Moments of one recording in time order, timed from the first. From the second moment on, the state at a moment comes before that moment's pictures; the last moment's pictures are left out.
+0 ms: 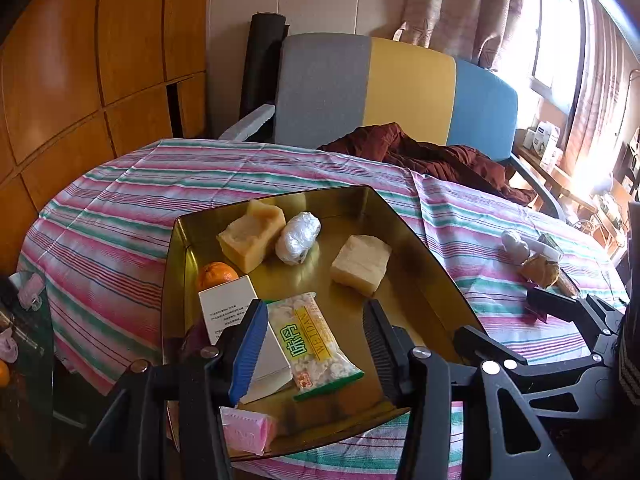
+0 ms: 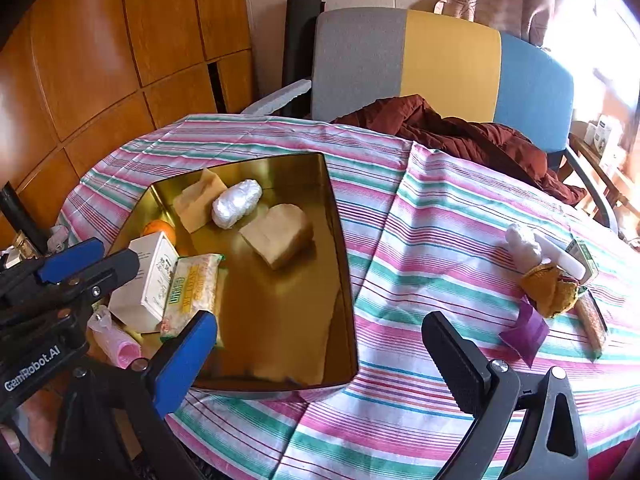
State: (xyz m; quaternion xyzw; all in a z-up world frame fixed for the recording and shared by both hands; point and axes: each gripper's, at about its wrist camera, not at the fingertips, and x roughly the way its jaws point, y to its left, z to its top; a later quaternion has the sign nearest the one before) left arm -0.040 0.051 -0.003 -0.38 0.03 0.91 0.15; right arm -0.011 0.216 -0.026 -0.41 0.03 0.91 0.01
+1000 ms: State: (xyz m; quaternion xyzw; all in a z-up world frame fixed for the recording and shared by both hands) left arm -0.023 0.118 -0.016 -0.41 0.08 0.88 0.24; right arm 0.006 0.401 -0.018 -0.41 0.00 0.89 0.20
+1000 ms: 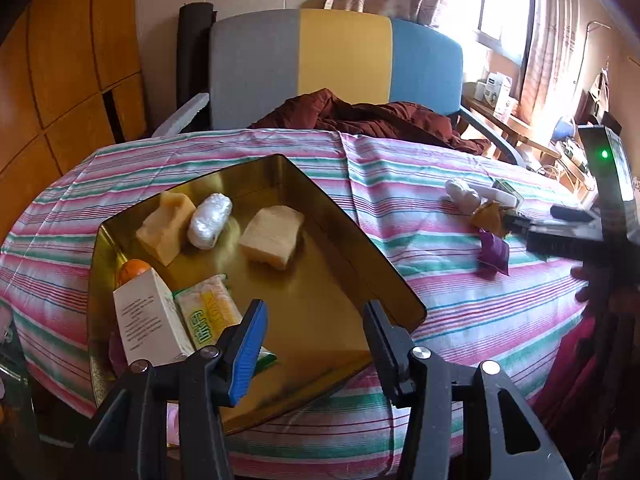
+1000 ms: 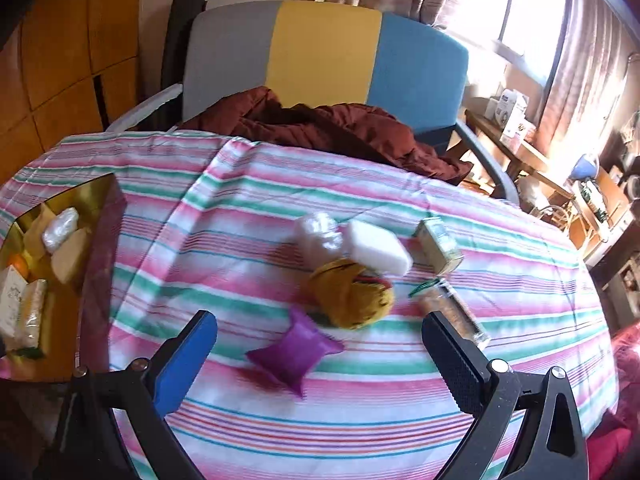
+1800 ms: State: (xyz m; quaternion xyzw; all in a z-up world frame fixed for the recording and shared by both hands) left arm 0.000 0.270 -0.037 -0.43 0.17 0.81 0.37; right arm 0.069 0.601 -0.052 -0.38 0.33 0.79 0.35
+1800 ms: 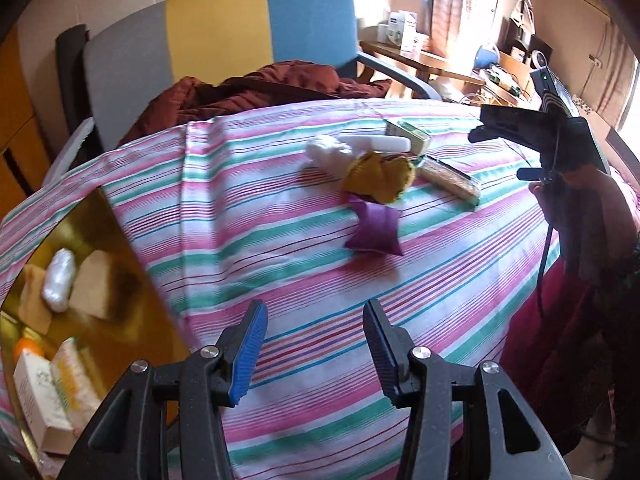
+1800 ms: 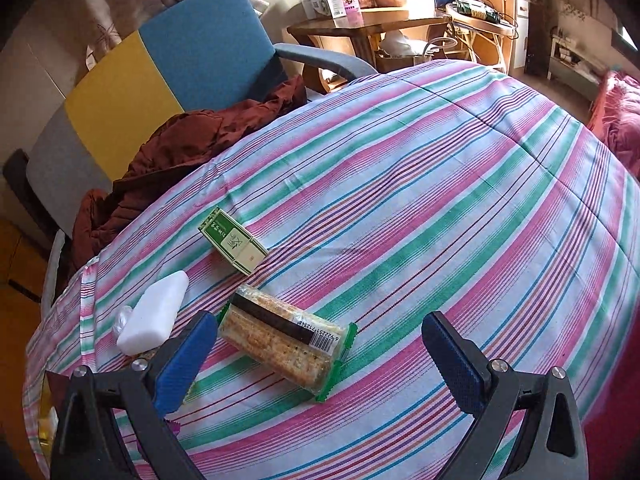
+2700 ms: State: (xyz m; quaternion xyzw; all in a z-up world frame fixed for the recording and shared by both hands) left arm -0.046 0.382 -0.105 -0.43 0.19 0.78 0.42; right arm 0.058 0.609 -0.058 -0.39 0.32 0.79 0.35
